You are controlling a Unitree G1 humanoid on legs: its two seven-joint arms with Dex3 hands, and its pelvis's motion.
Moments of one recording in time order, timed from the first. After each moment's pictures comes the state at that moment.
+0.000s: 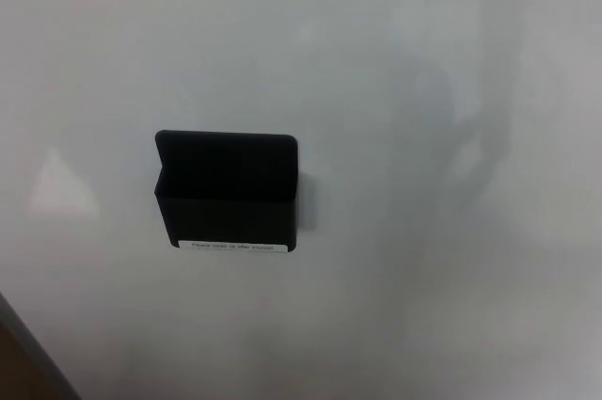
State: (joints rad) left_arm 0.35 0.31 0.11 0.77 -0.03 -0.26 -0.20; right_arm 0.26 -0.18 0.02 0.85 -0.17 -0.34 -0.01
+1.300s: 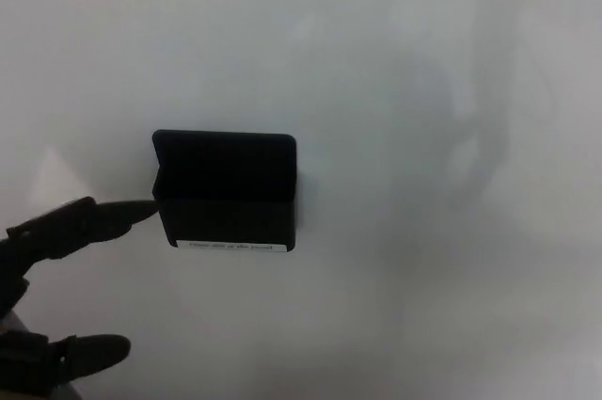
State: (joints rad) left_arm 0.24 0.67 0.20 -0.28 0.02 -0.43 -0.37; right_arm 0.14 -0.15 -0.01 1.09 -0.16 -0.83 -0.09
